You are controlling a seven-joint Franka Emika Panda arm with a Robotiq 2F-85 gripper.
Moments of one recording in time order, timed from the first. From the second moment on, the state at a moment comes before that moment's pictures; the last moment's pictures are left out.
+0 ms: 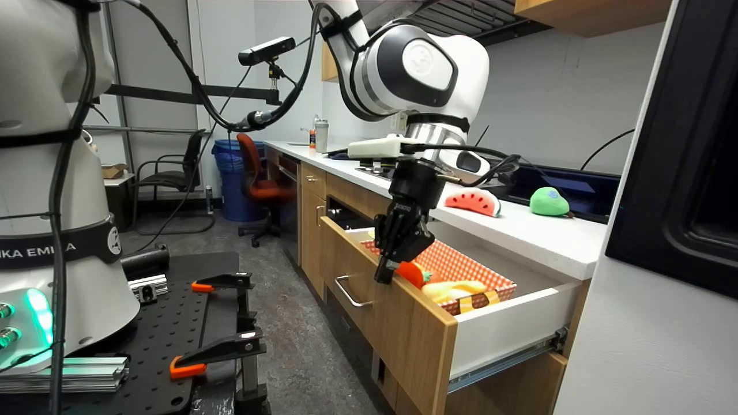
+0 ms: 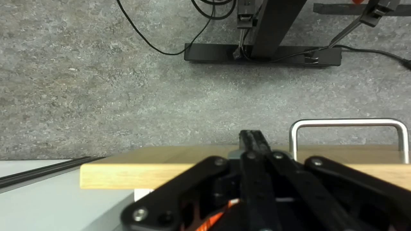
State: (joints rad) arm -0.10 0.21 -0.07 -2.35 -0.21 2.22 -0.07
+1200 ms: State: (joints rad) arm -0.07 0.29 -0.05 -2.25 -0.19 2.43 -0.08
